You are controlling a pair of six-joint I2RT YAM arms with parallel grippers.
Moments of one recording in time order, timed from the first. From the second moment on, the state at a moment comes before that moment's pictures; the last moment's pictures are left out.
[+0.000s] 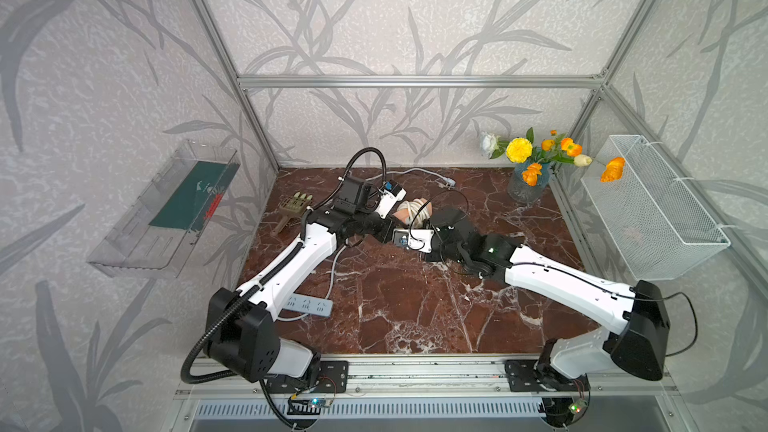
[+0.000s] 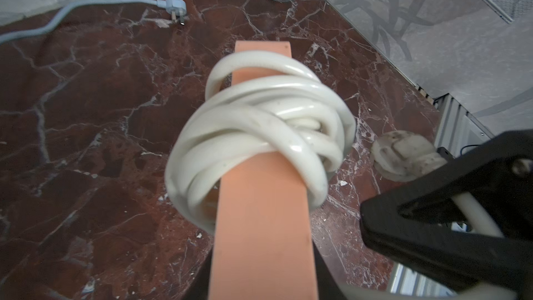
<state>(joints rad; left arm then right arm) -0.42 1.43 1.19 -0.58 0.56 0.10 0.93 1.44 1.22 -0.38 0.19 -0.85</state>
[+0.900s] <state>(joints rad) -0.54 1.45 1.07 -0.71 0.86 0.04 0.83 1.48 1.35 -0.77 -0.22 -1.23</state>
